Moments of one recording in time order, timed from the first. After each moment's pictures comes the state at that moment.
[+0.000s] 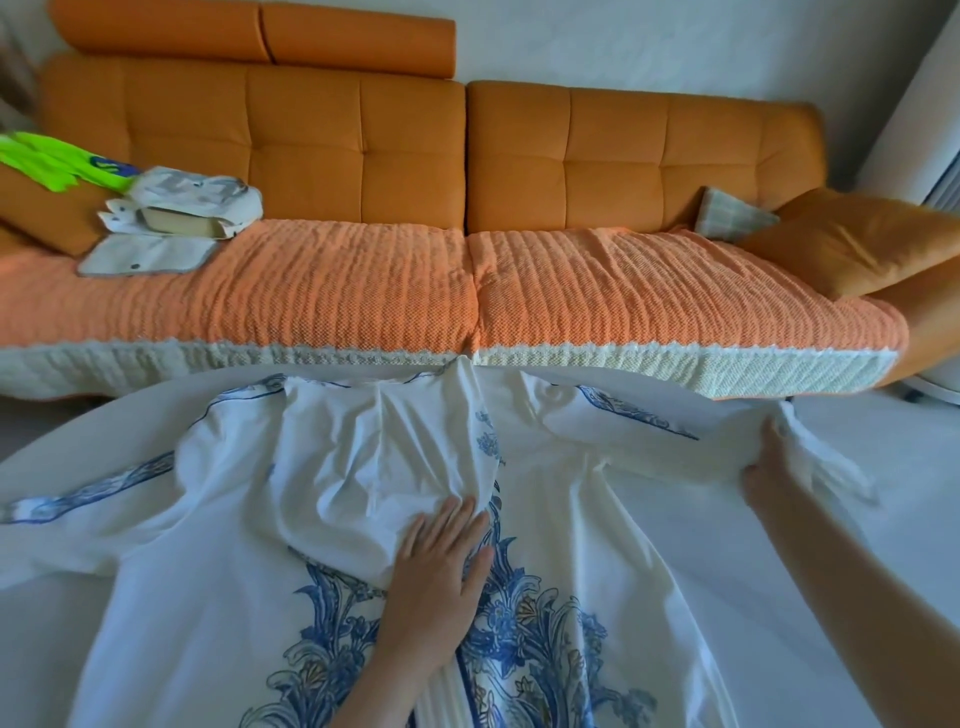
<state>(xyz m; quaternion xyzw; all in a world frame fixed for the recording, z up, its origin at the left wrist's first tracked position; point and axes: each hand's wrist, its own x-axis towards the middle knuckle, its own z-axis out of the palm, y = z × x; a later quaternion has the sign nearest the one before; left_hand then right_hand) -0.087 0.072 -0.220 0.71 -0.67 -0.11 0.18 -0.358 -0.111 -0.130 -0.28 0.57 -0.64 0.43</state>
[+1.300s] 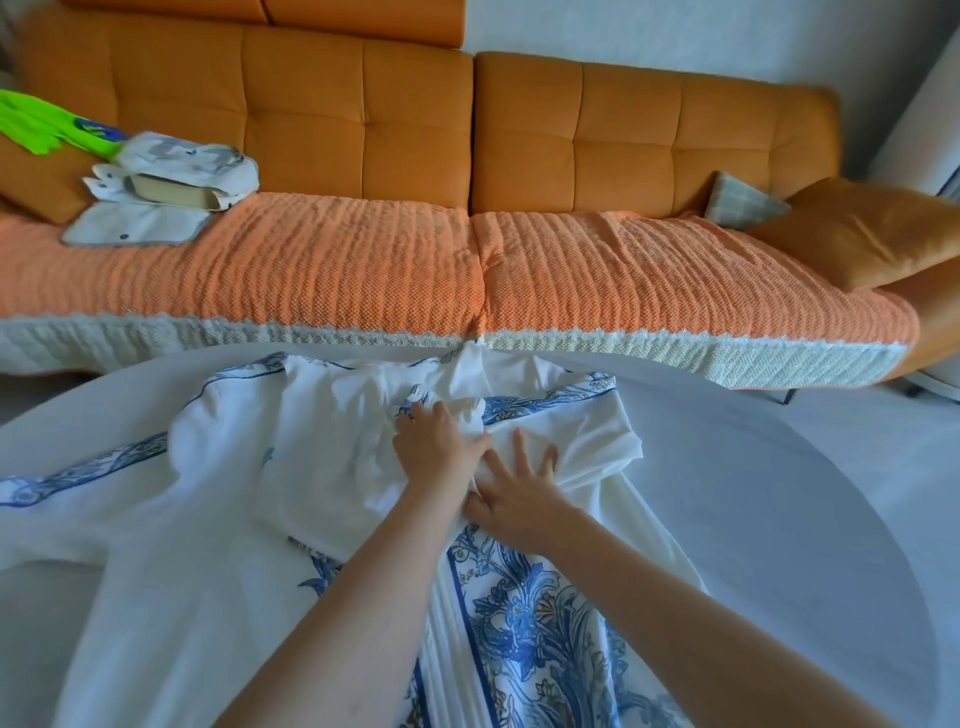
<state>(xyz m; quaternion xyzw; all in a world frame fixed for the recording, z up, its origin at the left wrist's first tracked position) -0.053 -0.049 -0.178 0.87 -0.47 -0.10 0.15 -0.167 -0.045 -0.198 -0.91 0.38 0.15 0.00</state>
